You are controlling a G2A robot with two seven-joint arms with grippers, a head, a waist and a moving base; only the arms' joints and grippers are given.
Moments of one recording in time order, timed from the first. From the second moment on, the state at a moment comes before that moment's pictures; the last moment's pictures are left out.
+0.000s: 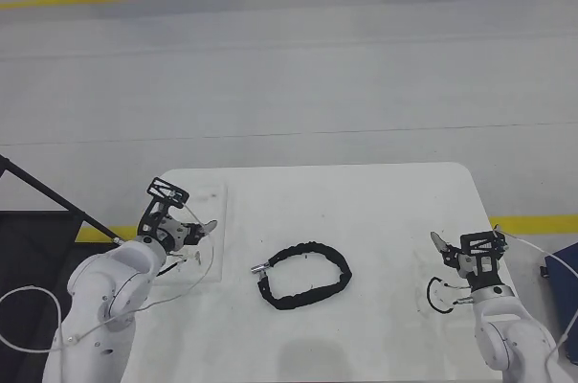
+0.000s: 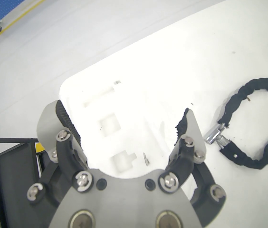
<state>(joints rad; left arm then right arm) 1.46 -1.13 -1.65 -2.00 1.19 -0.33 -0.88 -1.73 -1.15 1.60 -1.80 -1.33 0.00 0.00</state>
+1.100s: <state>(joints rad) 1.44 -1.08 -1.53 -2.05 0.97 -0.07 -1.54 -1.73 -1.15 1.60 -1.80 -1.33 0.00 0.00</state>
